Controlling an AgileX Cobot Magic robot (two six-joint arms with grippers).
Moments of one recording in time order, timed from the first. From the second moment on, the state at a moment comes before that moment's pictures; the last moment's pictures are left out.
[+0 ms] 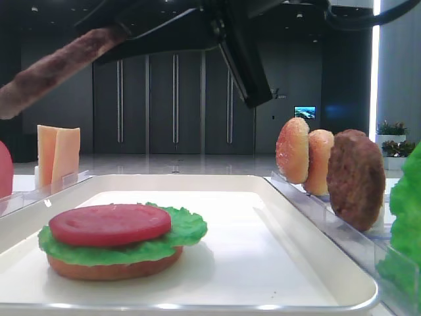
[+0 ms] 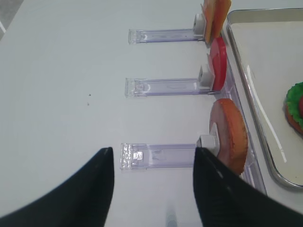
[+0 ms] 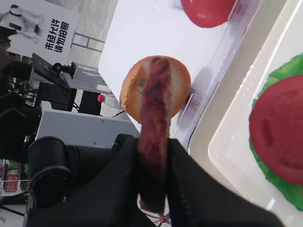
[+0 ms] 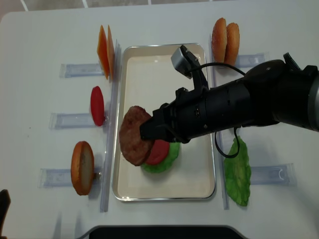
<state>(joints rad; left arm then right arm) 0.07 -0.02 -0.47 0.00 1.11 0.06 0.66 1.65 -0.85 1.70 0.77 -1.07</state>
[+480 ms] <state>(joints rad) 0.07 -0.02 -0.47 0.00 1.11 0.06 0.62 1.69 -0.85 1.70 0.78 -1.12</state>
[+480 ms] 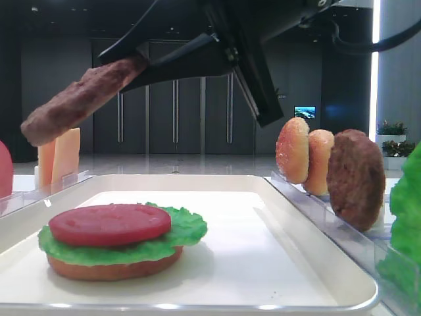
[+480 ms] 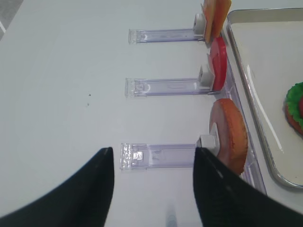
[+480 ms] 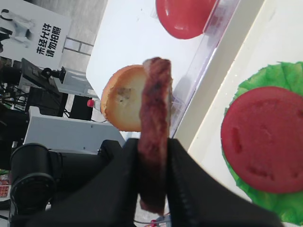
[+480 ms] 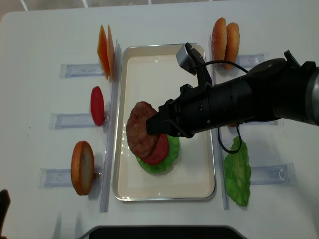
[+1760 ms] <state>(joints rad) 0.07 -0.02 -0.47 0.00 1.11 0.06 0.56 1.86 -0.82 1.78 0.87 -1.24</state>
